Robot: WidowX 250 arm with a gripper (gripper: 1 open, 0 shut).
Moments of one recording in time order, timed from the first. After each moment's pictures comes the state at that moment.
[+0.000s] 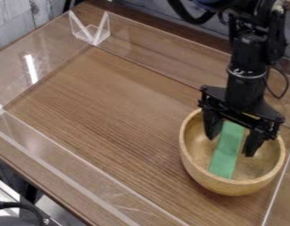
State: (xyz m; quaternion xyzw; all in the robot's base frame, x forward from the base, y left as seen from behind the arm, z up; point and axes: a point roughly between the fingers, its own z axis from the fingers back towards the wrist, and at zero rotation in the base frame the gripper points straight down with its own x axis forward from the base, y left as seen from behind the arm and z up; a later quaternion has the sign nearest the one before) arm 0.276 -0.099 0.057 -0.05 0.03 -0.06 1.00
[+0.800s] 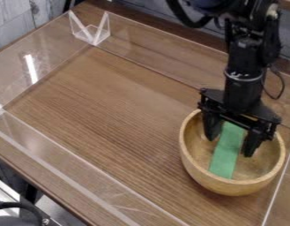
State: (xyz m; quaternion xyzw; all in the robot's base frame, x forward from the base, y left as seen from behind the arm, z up) arm 0.282 -0.099 0.049 -0.06 0.02 -0.06 1.00
